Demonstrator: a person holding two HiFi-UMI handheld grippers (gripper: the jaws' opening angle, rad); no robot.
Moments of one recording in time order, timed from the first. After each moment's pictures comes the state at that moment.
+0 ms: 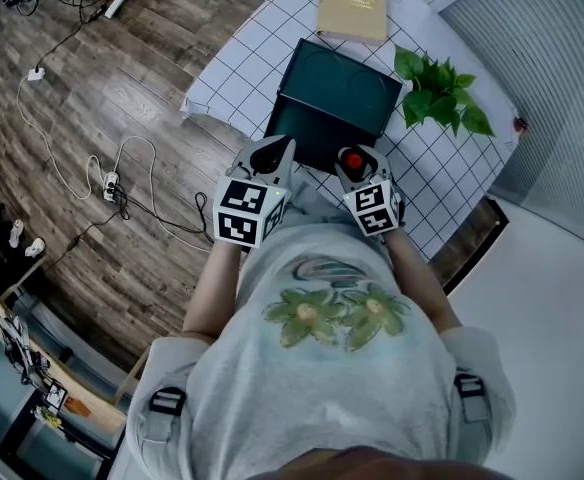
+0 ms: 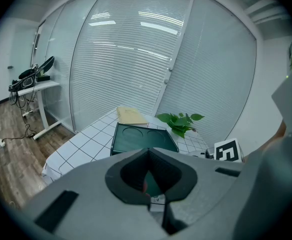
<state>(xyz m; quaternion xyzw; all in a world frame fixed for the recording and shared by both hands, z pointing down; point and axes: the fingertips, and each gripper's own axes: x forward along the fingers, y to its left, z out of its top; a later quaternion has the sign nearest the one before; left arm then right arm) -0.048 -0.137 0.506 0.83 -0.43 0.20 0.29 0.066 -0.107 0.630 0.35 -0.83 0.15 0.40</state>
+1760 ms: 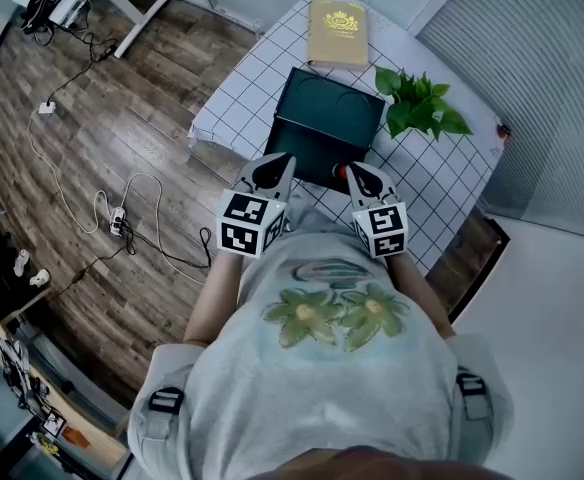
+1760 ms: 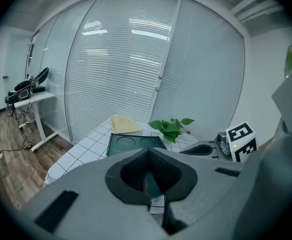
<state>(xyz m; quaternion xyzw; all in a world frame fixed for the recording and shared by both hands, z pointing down) -0.036 -0.119 0.467 0.85 -0.42 0.19 0.24 0.078 -0.111 0.527 0.44 -0.85 0.14 0.25</state>
